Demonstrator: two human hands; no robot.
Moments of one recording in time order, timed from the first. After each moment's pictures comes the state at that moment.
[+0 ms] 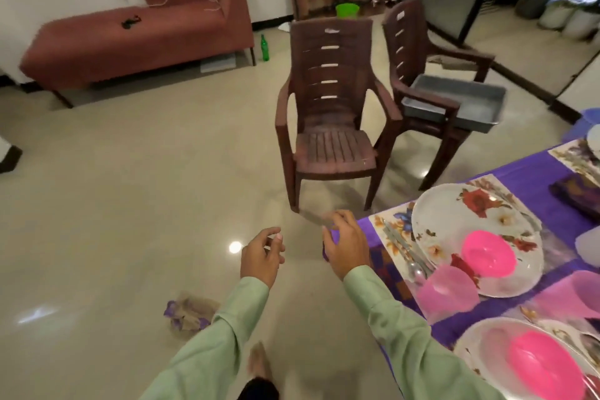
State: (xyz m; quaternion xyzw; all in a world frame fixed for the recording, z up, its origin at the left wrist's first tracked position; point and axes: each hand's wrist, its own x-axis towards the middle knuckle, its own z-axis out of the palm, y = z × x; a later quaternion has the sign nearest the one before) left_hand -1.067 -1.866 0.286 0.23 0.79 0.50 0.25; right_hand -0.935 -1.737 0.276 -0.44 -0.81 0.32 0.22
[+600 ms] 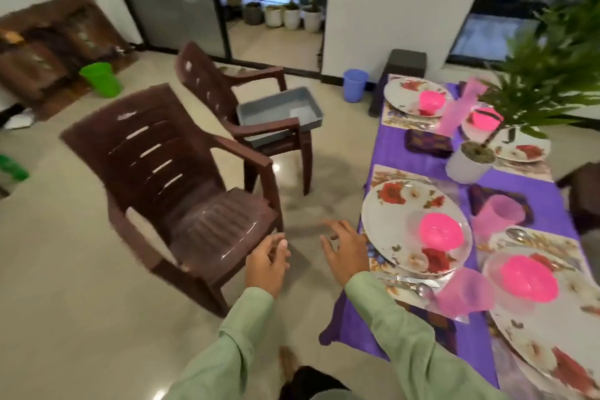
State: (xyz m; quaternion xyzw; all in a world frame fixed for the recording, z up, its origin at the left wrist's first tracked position) left_hand -1.203 -1.551 0.294 0.54 0.58 0.38 0.47; right_hand -1.023 -1.568 0.287 -0.72 -0.58 0.17 0.34
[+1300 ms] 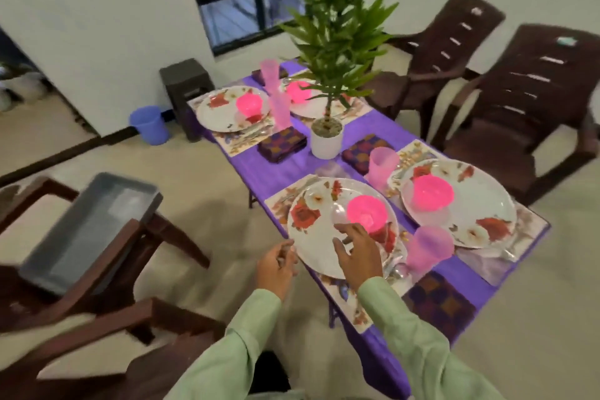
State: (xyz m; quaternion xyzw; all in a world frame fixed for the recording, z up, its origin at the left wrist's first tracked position) left_hand -1.018 -1.344 0.277 0.74 0.32 0.06 0.59; right_hand -0.931 -1.507 0.270 -0.89 -0.15 0.02 0.44
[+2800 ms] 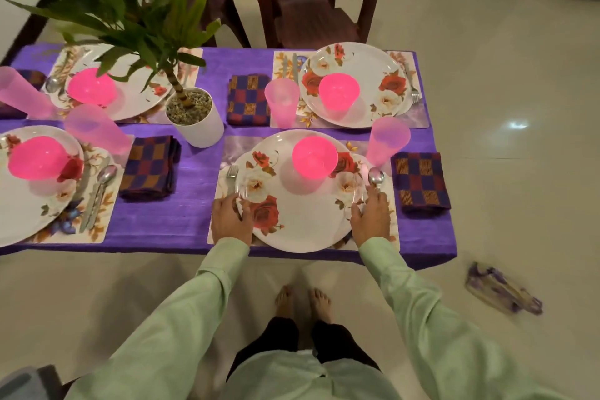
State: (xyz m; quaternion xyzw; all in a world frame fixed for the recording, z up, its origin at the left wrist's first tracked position) left_hand -0.804 -1.230 0.204 0.93 0.02 -0.12 0.33; right_hand -0.938 -1.456 0.184 -0.83 0.45 -0.07 0.32
